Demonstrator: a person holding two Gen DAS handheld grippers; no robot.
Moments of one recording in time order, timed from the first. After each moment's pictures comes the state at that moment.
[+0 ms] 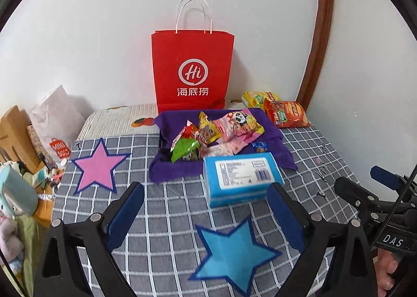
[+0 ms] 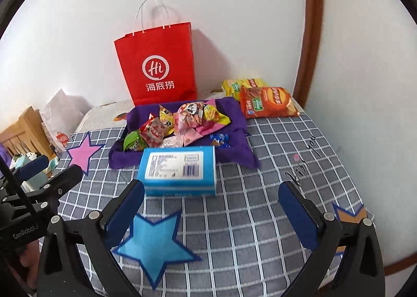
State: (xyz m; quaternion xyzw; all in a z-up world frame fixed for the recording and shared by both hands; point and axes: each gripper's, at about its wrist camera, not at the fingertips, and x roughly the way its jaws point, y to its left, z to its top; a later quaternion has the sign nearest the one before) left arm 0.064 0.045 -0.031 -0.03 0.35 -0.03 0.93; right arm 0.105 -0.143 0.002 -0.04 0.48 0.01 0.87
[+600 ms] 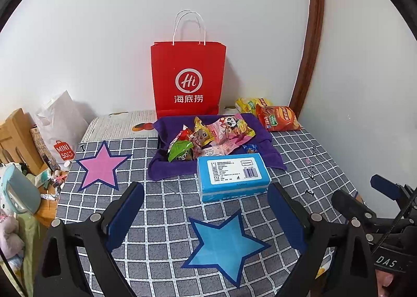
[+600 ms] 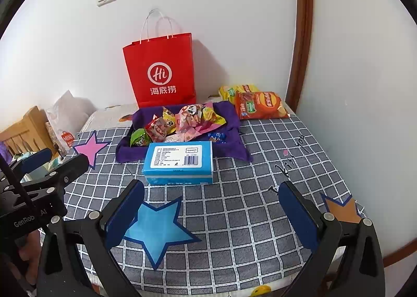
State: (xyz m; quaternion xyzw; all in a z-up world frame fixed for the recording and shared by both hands) left arm 0.032 0.034 -0.013 -0.03 0.33 -0.03 0.94; right arm 0.061 -0.144 0.028 -0.05 0.46 0.01 0.89
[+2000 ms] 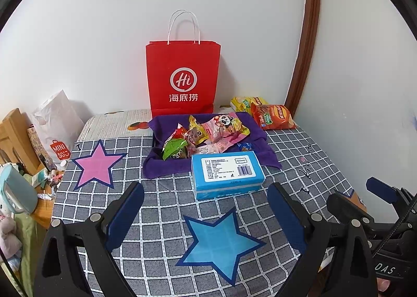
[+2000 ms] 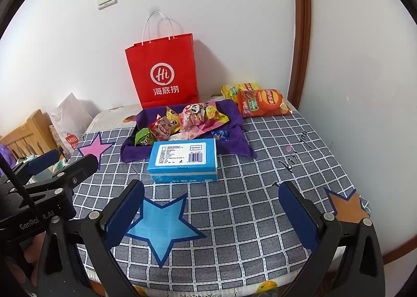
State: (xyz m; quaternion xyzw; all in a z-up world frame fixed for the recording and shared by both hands) left arm 0.028 0.029 -0.015 -0.03 0.33 -0.04 0.94; right arm 0.052 -0.145 0.029 -0.03 0.46 0.01 0.89
